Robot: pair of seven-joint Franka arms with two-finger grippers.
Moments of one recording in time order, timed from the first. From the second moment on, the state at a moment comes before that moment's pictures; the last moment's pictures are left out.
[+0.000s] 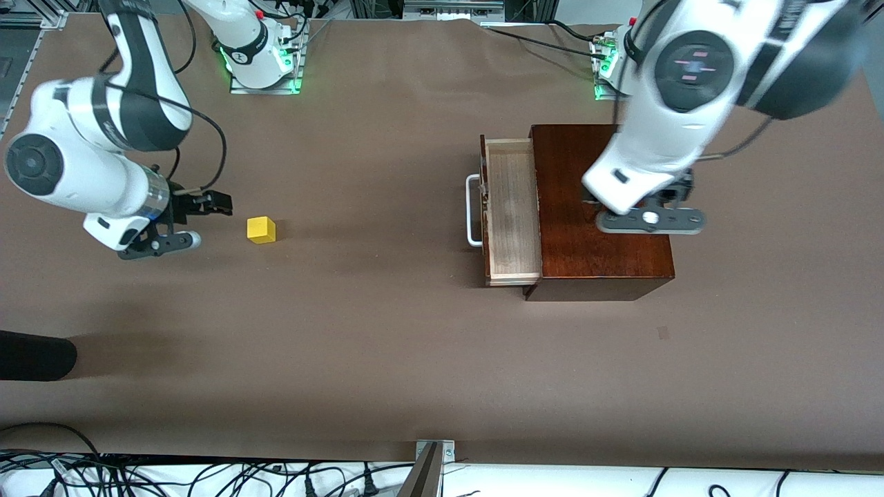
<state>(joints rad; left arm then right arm) -0.16 0.33 -0.28 -1.28 0.21 1.42 -0.34 0.12 0.21 -0.02 -1.89 0.06 1.92 -0.11</state>
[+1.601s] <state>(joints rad) -0.08 -0.02 0.03 -1.67 -0.01 1.67 0.02 0.12 0.35 0.00 -2.30 0.09 2.56 -0.10</state>
